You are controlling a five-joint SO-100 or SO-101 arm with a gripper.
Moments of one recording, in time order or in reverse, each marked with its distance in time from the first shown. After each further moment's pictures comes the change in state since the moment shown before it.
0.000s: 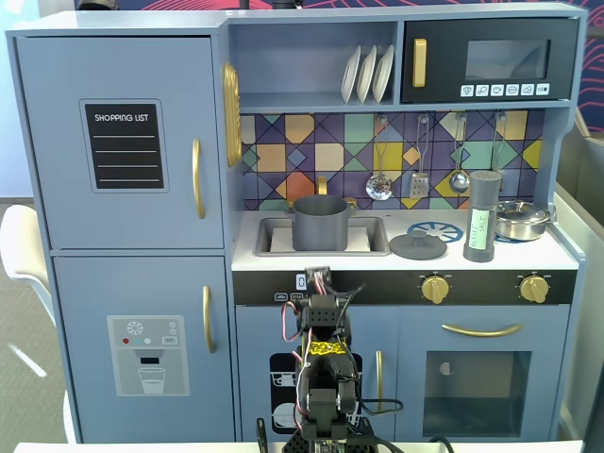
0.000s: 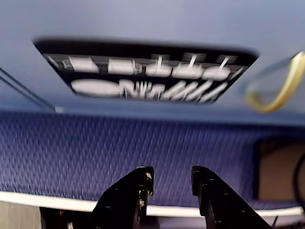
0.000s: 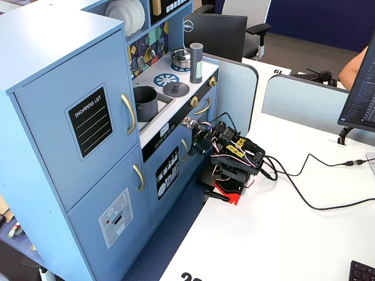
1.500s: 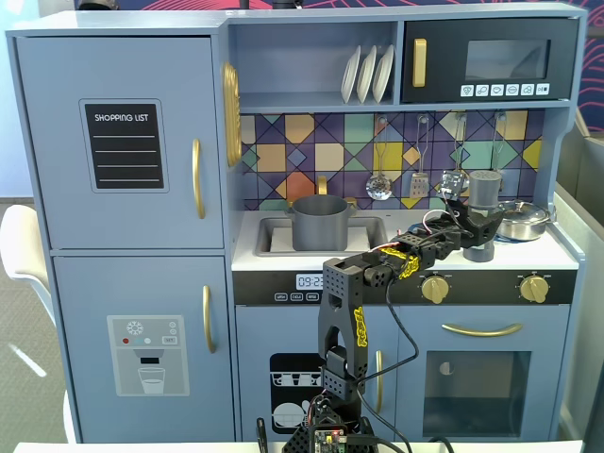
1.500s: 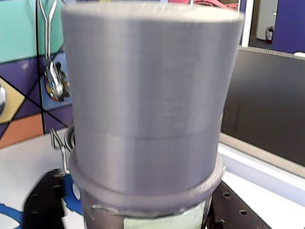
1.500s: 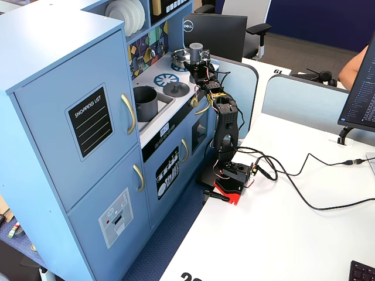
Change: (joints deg) arm 46.0 -91.7 -73.7 -81.0 2.6
